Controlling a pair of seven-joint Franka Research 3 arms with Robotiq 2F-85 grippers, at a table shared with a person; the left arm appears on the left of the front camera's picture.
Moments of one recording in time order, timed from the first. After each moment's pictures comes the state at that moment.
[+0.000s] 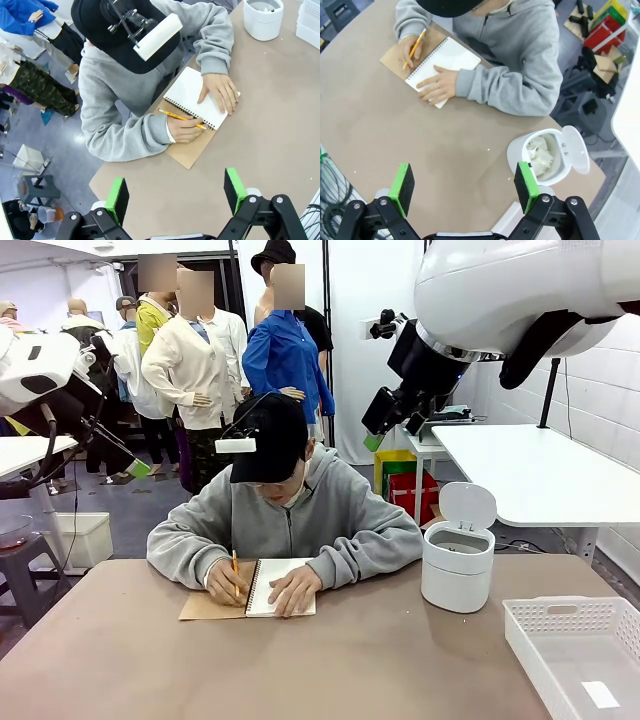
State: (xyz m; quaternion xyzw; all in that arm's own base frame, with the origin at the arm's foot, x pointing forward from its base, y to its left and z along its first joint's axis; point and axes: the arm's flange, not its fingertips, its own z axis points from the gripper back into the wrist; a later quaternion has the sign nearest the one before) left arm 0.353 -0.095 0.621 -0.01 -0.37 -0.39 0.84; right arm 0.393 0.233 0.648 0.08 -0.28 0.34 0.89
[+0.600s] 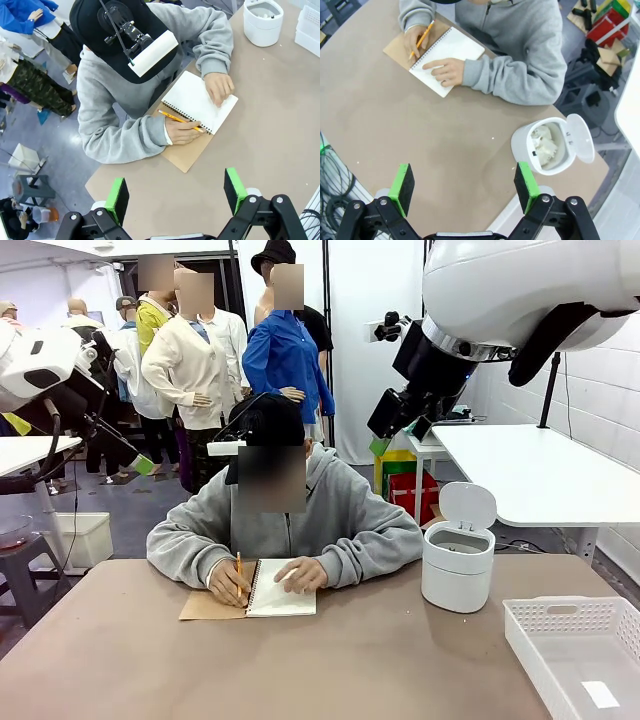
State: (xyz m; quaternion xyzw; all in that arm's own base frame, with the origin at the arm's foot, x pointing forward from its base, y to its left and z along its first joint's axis) left arm 0.357 -0.097 0.624 -0.02 -0.37 -0.38 0.85; right arm 0.381 0.228 0.648 0.08 -0.26 0.34 0.90
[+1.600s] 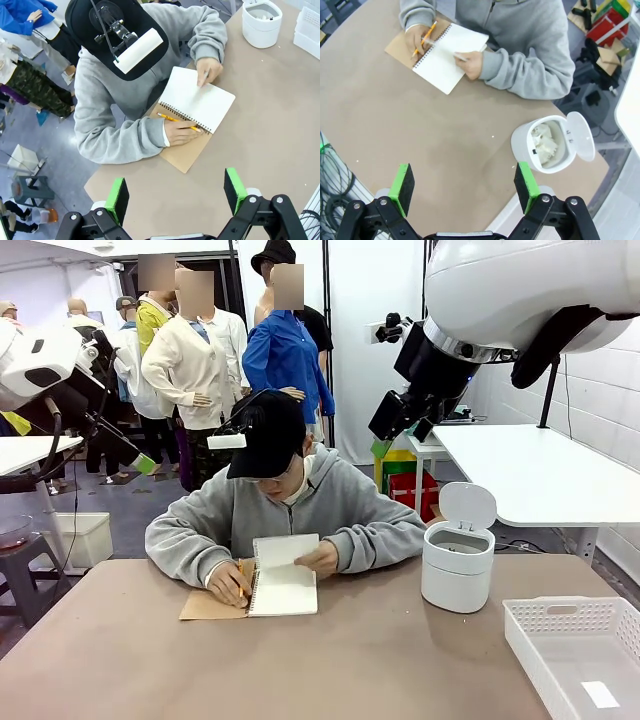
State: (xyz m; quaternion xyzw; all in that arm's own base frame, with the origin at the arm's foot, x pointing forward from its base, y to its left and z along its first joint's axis) left arm 0.357 -0.098 0.625 -0.03 -0.37 -0.38 0.85; right arm 0.378 0.227 0.646 0.08 -0.26 0.34 0.90
